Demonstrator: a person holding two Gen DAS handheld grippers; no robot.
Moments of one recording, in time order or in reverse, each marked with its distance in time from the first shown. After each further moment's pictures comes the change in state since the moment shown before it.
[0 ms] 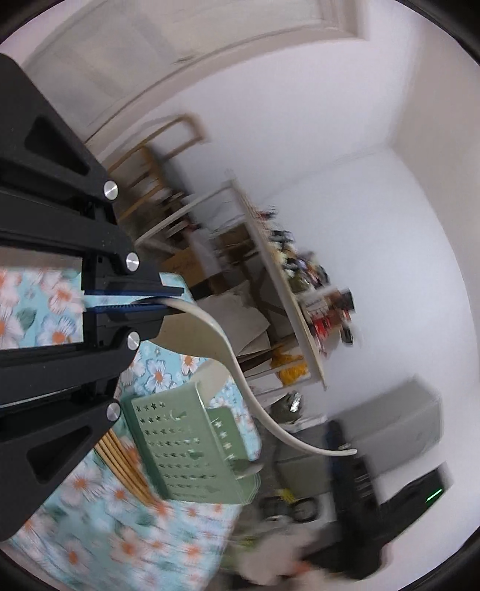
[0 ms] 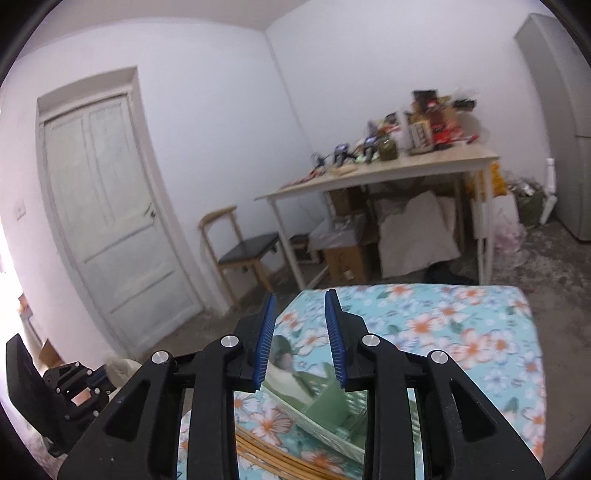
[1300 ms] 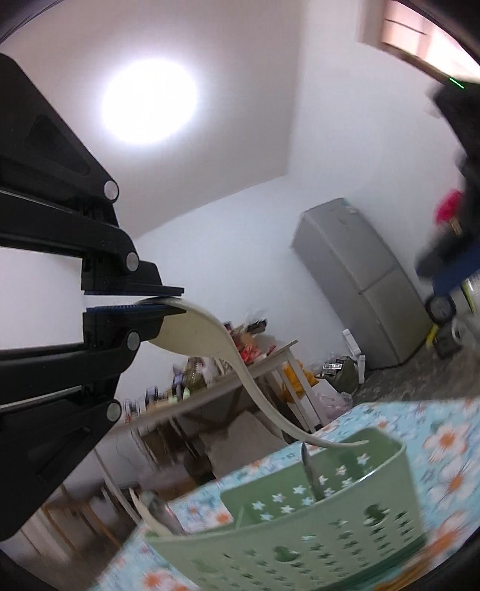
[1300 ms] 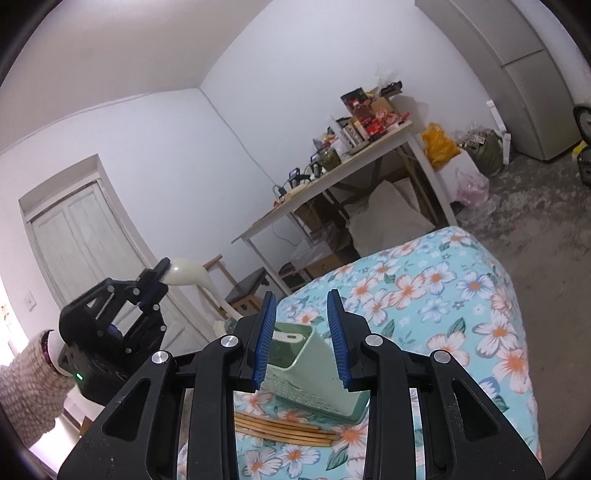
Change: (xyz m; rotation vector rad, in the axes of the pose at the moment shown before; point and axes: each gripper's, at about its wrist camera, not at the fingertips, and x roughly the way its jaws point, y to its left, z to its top) left arm 0.091 -0.147 0.041 1.541 -0.476 0.548; right arm -0.090 -0.111 -0.073 0.316 -0.132 -0.001
